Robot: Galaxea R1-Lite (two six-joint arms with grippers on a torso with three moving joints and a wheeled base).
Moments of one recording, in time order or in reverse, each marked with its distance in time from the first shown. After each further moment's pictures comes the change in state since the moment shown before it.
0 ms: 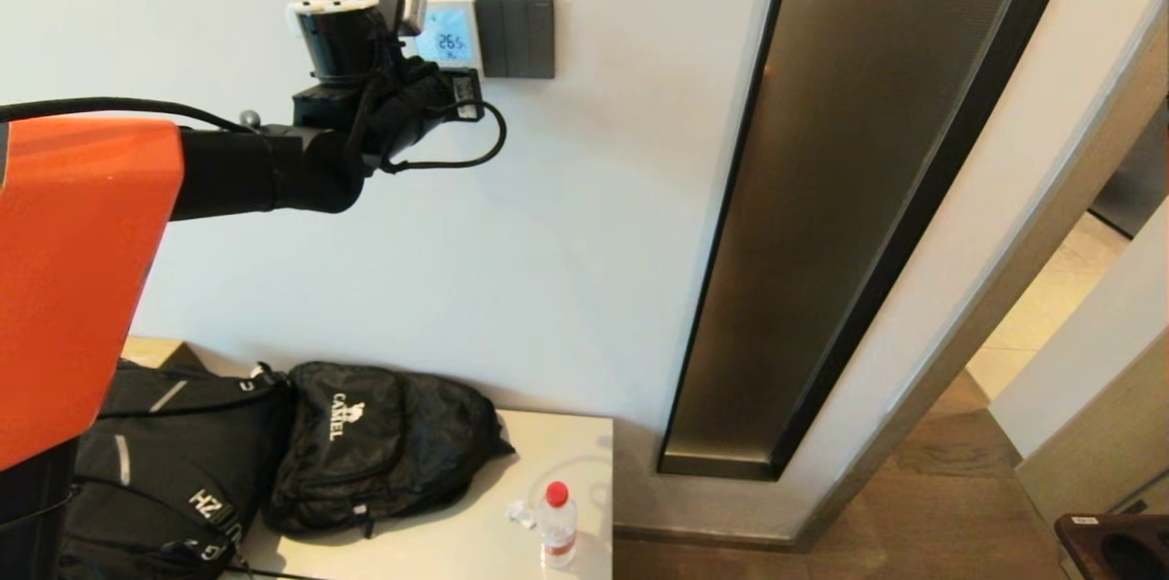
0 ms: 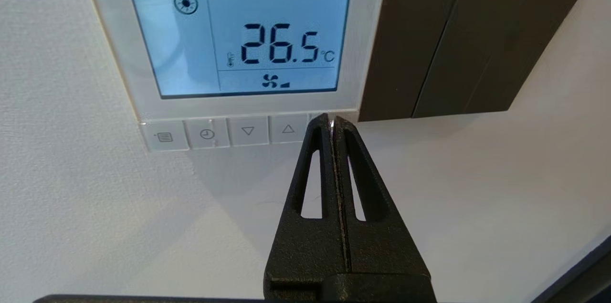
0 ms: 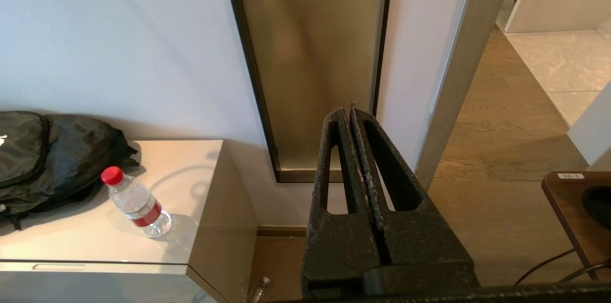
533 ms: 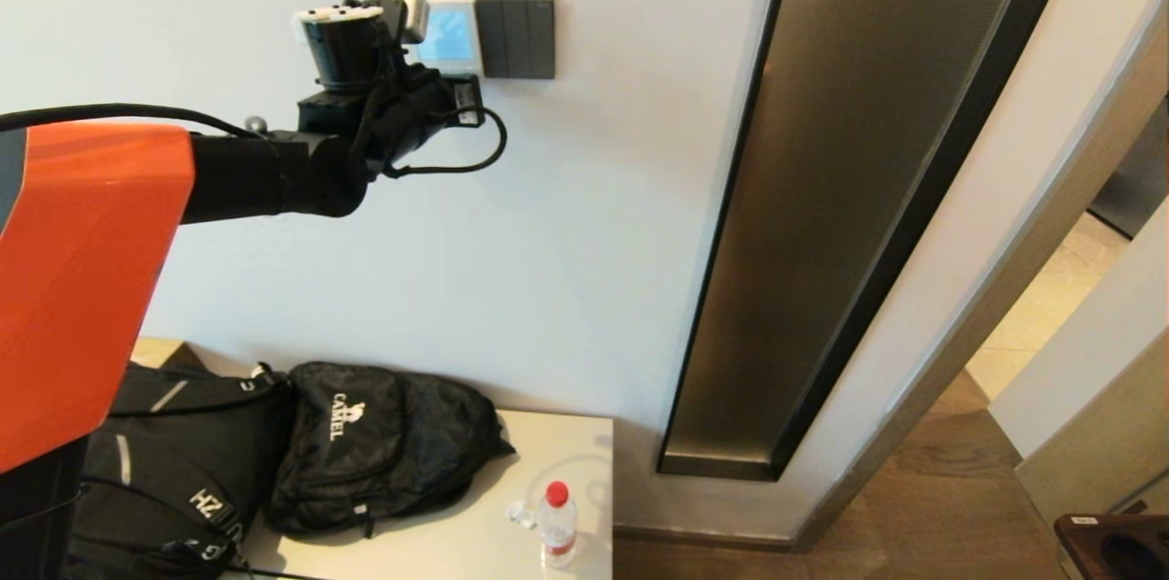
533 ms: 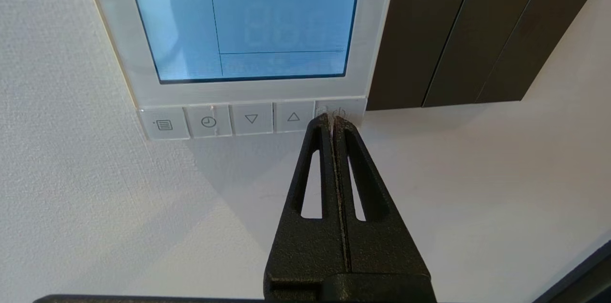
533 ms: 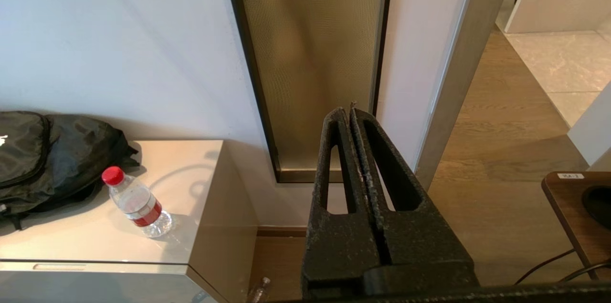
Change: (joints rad) left arm 0.000 0.016 -0.004 -0.001 0.000 0.000; right arm 0.000 0.000 0.000 0.000 0.000 0.000
